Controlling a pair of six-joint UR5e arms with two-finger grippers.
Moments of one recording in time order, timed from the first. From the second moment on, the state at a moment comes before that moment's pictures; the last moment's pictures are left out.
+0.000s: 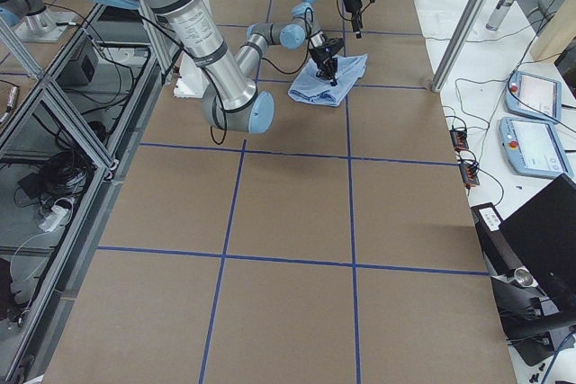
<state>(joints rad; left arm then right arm) -0.81 -2.20 -1.41 -2.09 -1.87 -0.96 0.48 -0.75 1.46 -1.69 1.32 1.79</state>
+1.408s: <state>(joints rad) -0.81 -2.20 -1.42 -2.09 -1.87 -0.96 0.69 -0.75 1.32 -1.46 1.56 1.39</state>
